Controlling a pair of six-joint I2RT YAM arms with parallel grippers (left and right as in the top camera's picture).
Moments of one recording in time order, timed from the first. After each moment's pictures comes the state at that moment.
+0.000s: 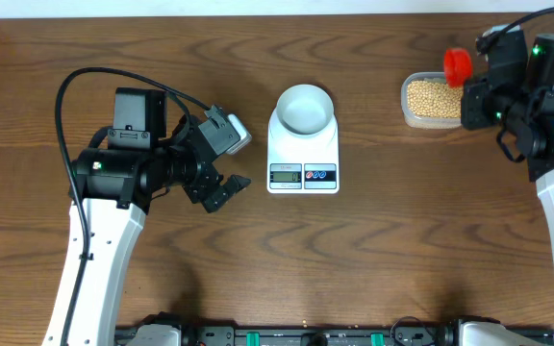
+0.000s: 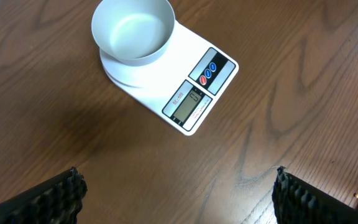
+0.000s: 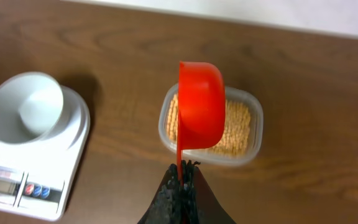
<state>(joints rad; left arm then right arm) -0.11 1.27 1.27 -1.06 0.52 0.76 -0.05 1.39 1.41 -0.80 -0.17 -0.18</state>
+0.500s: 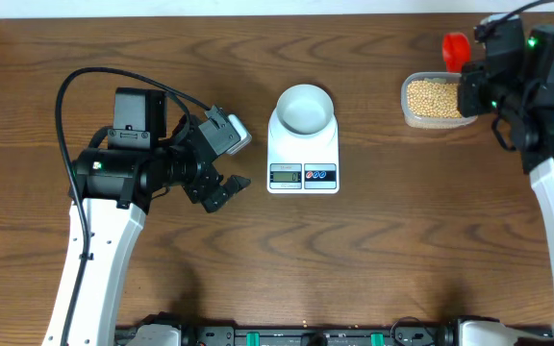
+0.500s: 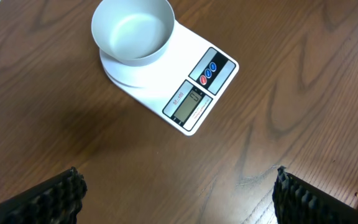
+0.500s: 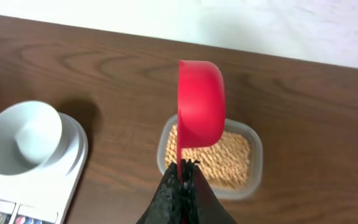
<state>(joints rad) -0.11 1.27 1.27 -1.06 0.52 0.77 -0.02 1.44 1.42 -0.65 -0.17 -0.16</state>
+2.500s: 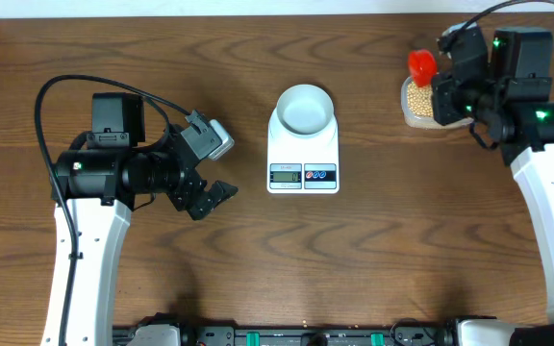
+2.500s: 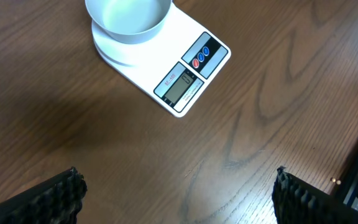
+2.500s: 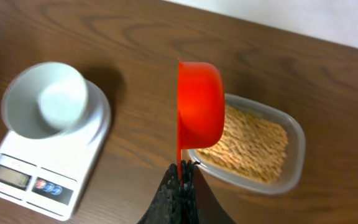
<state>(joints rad) 0.00 1.27 1.27 -1.17 0.59 0.83 0.03 1.48 1.42 -0.74 -0.20 -0.23</state>
